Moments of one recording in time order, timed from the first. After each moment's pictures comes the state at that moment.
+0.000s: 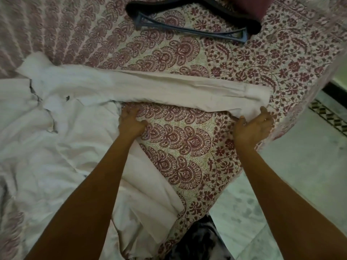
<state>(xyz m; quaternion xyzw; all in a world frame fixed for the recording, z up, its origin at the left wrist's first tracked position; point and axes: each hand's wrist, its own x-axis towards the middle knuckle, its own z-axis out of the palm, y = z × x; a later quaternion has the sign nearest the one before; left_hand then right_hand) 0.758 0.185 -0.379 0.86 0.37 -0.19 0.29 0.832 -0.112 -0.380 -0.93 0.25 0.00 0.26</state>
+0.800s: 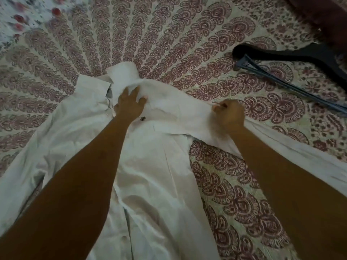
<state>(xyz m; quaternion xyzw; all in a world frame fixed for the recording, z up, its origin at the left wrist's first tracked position) 0.779 0.457 -0.406 0.86 0.46 -0.07 0.22 0.927 0.209 -0.390 -0.92 -0.12 0.19 0.32</state>
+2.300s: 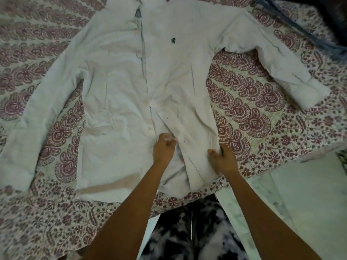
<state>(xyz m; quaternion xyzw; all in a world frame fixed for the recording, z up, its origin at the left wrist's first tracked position) 0.492 0.144 -0.371 0.64 0.56 -0.08 0.52 0.611 -0.018 -0.373 -0.87 -0.04 0.40 0.29</state>
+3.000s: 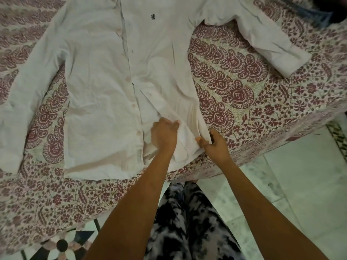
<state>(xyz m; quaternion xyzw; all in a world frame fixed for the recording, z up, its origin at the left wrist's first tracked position) 0.516 0.066 -0.340 0.70 0.61 -0.05 0.37 0.584 -0.073 -0.344 -0.79 -0.10 0.41 0.45</state>
